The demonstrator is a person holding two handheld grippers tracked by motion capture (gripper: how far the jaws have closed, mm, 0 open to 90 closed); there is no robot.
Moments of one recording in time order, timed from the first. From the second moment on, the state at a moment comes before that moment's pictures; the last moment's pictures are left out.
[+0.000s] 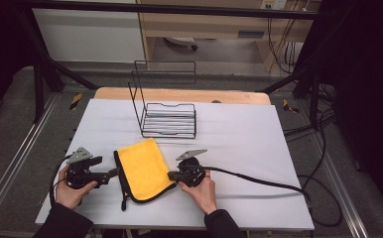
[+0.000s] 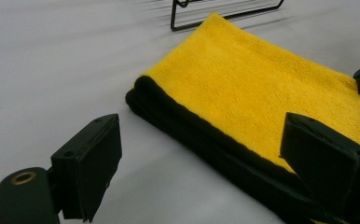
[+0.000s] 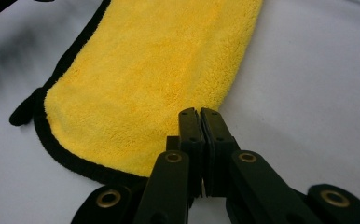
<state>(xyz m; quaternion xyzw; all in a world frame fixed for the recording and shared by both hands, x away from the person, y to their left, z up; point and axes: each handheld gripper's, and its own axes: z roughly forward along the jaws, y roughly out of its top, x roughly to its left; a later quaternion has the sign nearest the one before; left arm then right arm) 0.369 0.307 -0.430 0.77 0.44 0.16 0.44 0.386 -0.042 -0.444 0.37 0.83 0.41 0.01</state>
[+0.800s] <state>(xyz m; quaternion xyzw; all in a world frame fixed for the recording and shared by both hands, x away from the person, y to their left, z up) 0.368 0.292 -0.432 0.78 0.43 0.14 0.44 0.353 -0.106 -0.435 0.39 0.82 0.41 0.05</state>
